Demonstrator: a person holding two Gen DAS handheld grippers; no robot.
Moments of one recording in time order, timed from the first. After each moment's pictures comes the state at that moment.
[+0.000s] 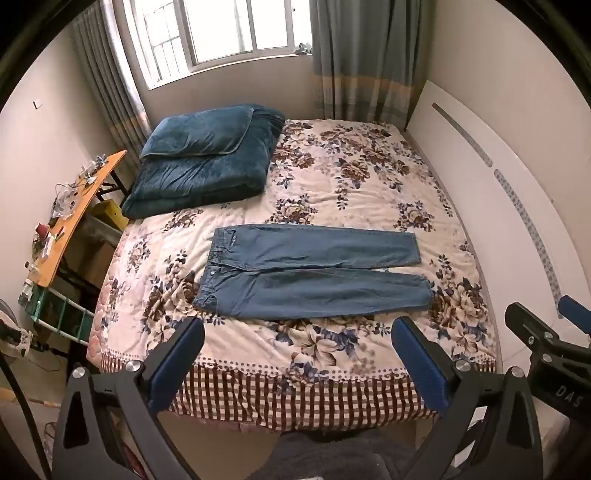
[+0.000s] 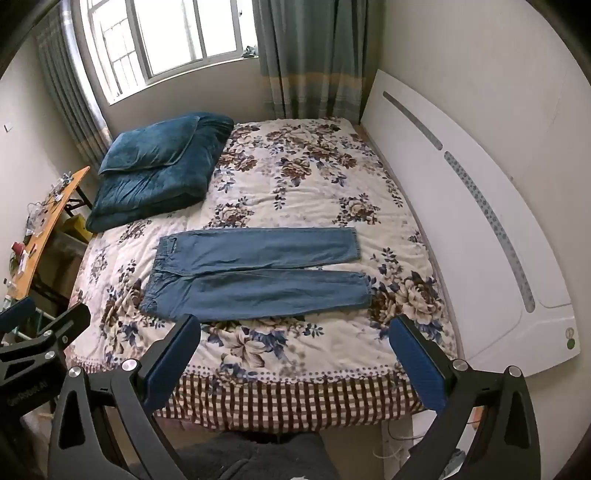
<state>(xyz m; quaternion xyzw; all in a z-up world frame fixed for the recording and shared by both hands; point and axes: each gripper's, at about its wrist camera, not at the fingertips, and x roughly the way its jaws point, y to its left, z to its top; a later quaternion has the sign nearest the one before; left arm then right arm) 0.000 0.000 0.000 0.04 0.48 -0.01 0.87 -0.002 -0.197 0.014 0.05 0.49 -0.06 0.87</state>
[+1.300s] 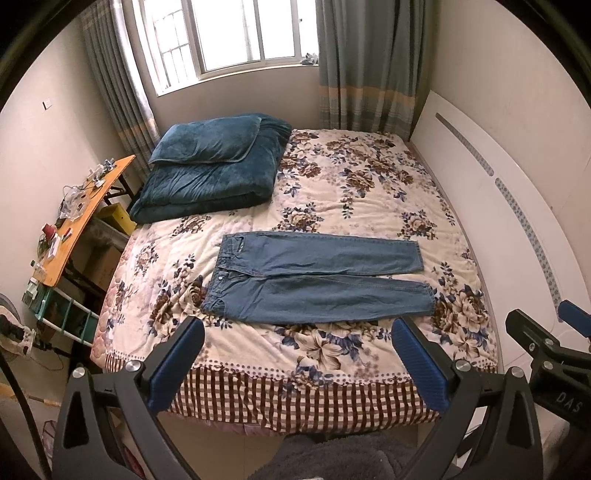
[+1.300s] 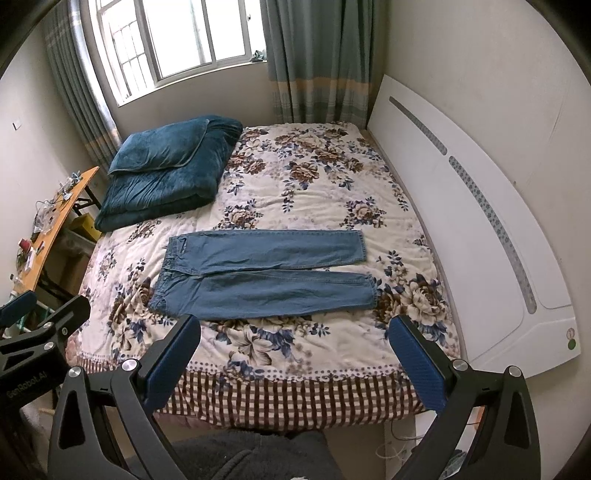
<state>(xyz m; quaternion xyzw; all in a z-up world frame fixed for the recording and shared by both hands) -0.002 0.007 0.030 0.04 0.47 -0.01 0.88 -0.009 -0.191 0.033 0.05 0.48 -0.04 0.88</state>
